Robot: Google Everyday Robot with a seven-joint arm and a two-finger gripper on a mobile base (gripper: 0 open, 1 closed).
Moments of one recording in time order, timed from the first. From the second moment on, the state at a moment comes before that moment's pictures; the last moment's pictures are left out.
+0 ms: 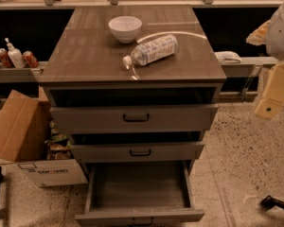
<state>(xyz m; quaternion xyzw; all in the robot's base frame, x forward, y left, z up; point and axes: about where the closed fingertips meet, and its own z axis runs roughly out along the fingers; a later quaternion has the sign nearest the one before) 0.438 -0.217 0.976 -0.60 0.78 -0.03 0.16</state>
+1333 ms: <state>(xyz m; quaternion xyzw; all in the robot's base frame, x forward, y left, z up) 0.418 -0.131 0.827 -0.62 0.74 0.15 0.23</state>
